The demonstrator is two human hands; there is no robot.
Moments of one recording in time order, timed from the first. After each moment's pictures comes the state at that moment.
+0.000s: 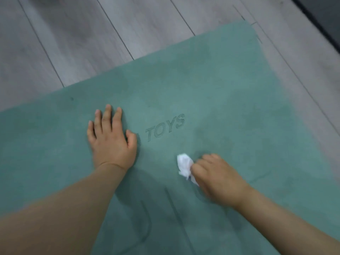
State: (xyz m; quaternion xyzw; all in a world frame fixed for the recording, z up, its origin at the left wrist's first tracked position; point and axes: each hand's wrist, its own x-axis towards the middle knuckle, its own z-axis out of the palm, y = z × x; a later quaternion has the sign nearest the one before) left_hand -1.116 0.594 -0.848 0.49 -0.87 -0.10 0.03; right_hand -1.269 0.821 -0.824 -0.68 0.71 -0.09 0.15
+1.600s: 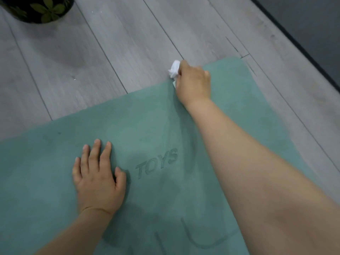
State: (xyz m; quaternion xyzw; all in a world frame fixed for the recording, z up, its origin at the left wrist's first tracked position) left_hand -1.118 0.590 -0.849 0.48 -0.87 -0.08 0.02; right_hand -1.436 0.576 -0.825 -0.38 0.92 -0.07 0.06
